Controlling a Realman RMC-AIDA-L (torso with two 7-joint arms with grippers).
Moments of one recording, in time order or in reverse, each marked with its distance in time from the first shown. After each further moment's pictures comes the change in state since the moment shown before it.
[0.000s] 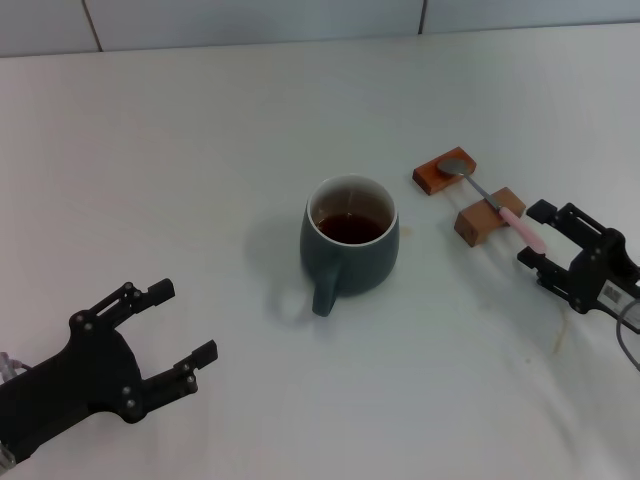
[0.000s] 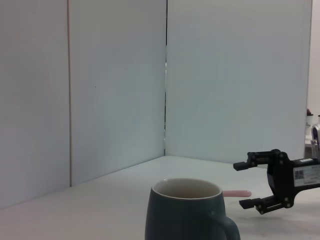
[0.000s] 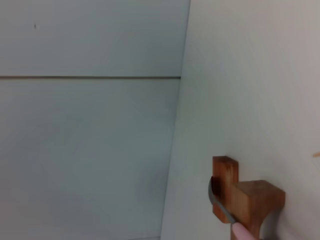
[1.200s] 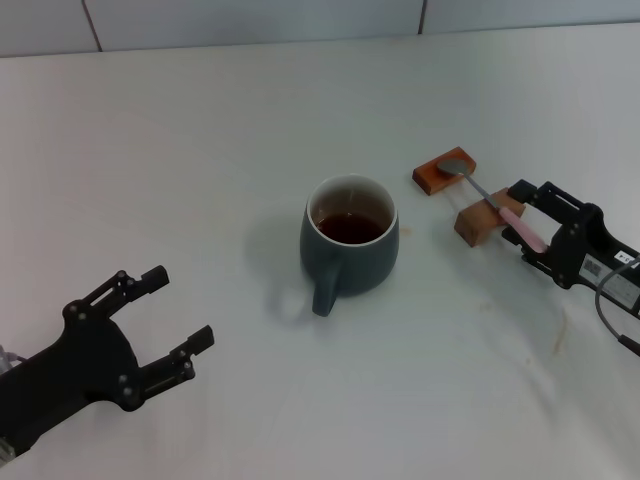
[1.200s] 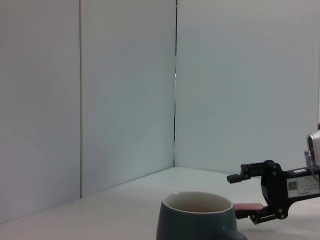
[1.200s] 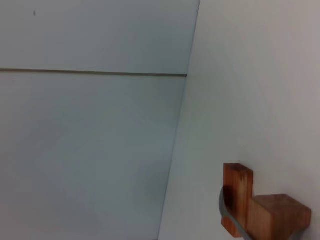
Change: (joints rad) left arm 0.003 -0.006 -0.002 0.000 -0.039 0.014 -0.003; right arm 0.067 -0.001 0.000 0.010 0.001 0.065 0.001
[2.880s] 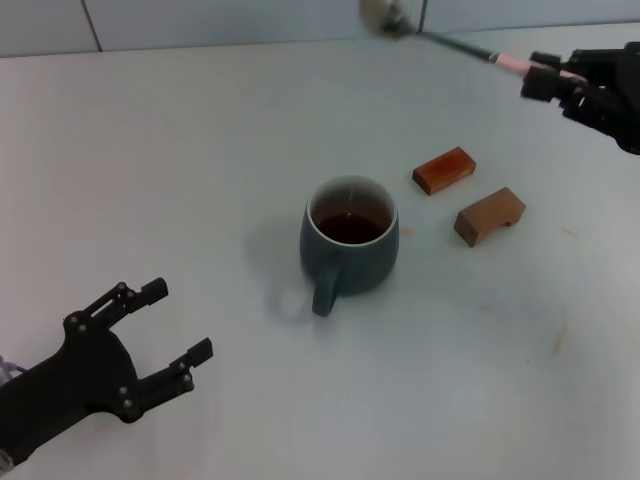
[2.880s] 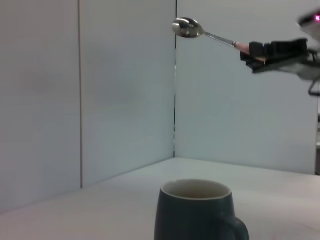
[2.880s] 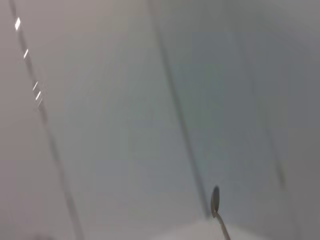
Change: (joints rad) left arm 0.010 -0.004 0.008 0.012 0.009 -0.013 0.015; right arm 0.175 -0.115 -0.351 -0.516 0.141 -0.596 -0.656
